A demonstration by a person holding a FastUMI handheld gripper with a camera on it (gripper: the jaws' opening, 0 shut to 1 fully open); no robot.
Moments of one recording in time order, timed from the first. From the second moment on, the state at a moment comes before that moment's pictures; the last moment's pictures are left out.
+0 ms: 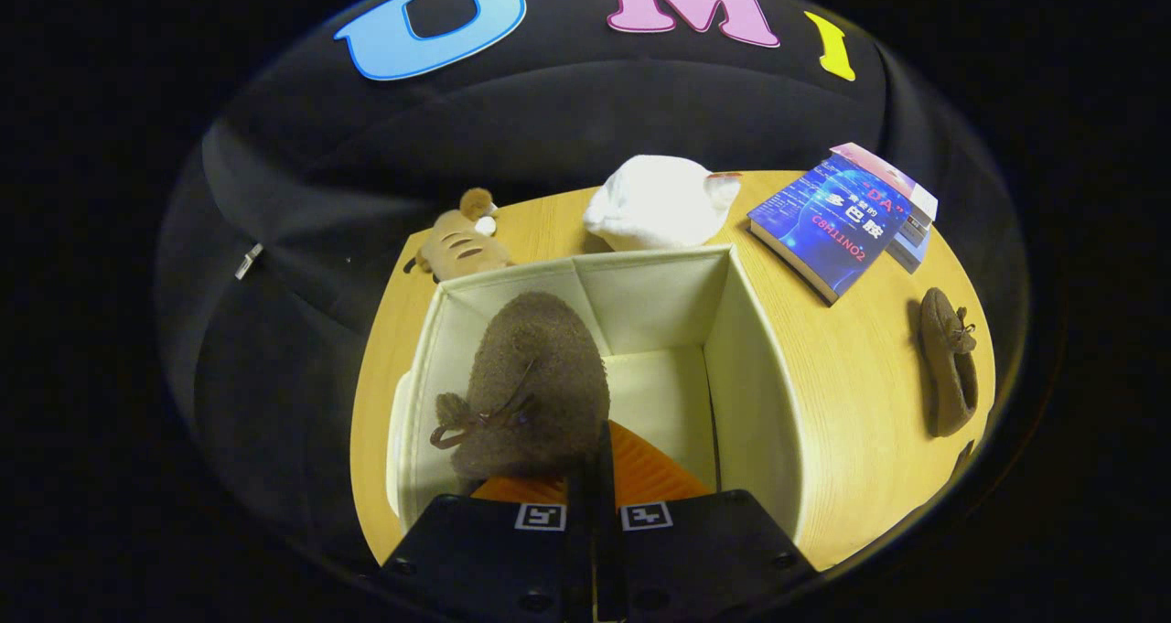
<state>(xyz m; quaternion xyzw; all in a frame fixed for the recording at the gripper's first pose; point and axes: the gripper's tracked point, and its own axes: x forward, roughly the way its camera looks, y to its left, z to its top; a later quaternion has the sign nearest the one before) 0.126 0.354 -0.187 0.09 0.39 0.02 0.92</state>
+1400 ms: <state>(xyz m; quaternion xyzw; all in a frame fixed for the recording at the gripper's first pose) 0.091 0.178 -0.059 0.14 0.29 0.10 0.94</state>
